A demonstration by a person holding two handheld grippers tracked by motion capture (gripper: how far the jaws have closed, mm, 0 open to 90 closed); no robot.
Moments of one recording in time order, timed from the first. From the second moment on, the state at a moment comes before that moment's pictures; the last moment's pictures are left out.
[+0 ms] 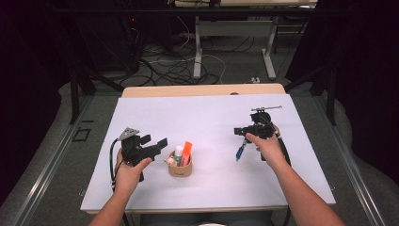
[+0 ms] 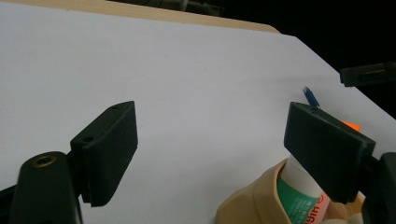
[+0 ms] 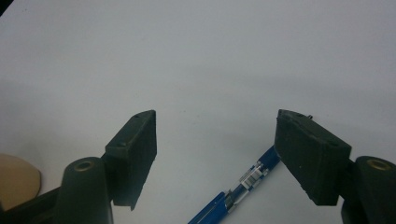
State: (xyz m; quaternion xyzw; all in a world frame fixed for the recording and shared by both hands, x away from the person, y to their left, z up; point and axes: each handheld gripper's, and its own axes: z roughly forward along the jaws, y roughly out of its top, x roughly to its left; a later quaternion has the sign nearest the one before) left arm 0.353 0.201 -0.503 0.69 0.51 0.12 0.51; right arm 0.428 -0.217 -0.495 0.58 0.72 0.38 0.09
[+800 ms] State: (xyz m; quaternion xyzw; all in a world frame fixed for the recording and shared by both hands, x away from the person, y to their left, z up) left arm 0.352 0.206 -0.503 0.69 0.50 0.12 0.50; right arm 0.440 -0.226 -0.500 0.66 0.64 0.40 0.05
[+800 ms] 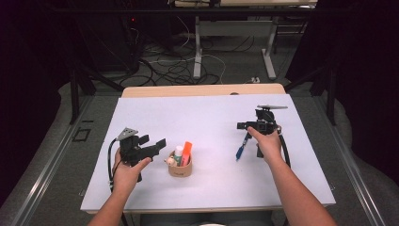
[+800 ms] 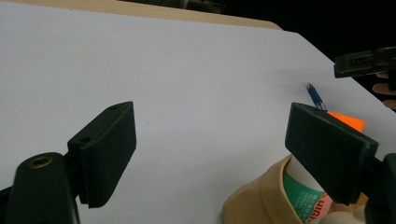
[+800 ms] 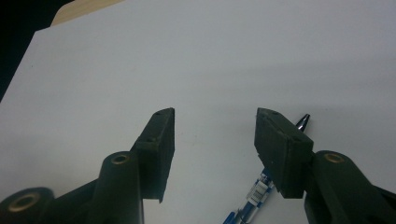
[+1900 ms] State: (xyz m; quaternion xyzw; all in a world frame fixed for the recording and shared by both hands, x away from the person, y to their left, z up) left arm 0.353 0.202 -0.507 0.70 0.50 0.12 0.50; right arm 0.453 -0.242 -0.528 0.79 0.53 0.30 0.00
